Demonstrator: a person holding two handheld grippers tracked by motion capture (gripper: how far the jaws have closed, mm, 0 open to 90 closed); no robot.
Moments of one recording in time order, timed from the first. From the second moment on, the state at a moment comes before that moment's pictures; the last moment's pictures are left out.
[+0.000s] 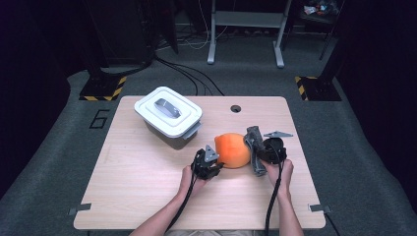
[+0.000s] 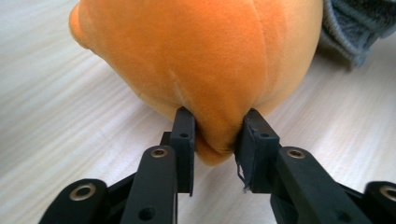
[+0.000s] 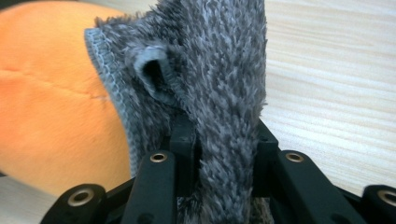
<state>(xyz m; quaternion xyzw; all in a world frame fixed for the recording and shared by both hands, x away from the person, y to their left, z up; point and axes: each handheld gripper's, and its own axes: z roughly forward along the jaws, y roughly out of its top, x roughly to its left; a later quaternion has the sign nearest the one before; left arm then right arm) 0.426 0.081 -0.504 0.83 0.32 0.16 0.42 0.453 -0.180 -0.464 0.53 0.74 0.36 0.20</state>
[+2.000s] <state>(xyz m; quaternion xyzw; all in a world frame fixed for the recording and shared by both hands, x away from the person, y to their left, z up) 0.429 0.086 -0.495 0.82 0.35 0.09 0.45 0.459 -0.178 -0.468 0.54 0.75 0.33 0.18</state>
